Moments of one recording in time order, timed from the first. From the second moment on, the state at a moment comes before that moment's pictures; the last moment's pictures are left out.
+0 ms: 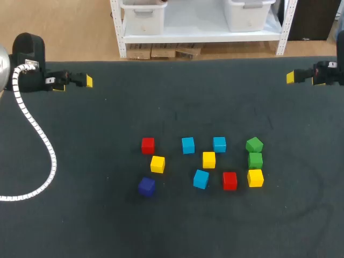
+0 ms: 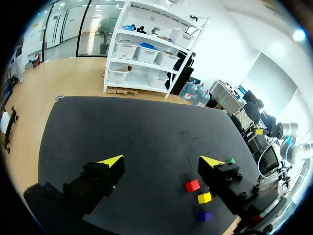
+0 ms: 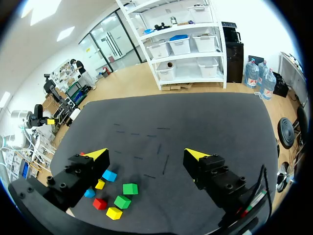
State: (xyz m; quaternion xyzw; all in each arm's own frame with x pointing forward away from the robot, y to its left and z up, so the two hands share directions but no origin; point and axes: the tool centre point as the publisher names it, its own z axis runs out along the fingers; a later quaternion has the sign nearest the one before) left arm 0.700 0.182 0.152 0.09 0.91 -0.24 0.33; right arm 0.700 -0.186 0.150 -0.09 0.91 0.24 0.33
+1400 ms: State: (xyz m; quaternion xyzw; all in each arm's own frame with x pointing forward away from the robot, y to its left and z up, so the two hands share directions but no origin) left arm 0.700 0.182 0.152 0.09 0.91 -0.24 0.33; right arm 0.696 -0.179 0.149 -0.13 0.91 0.23 0.33
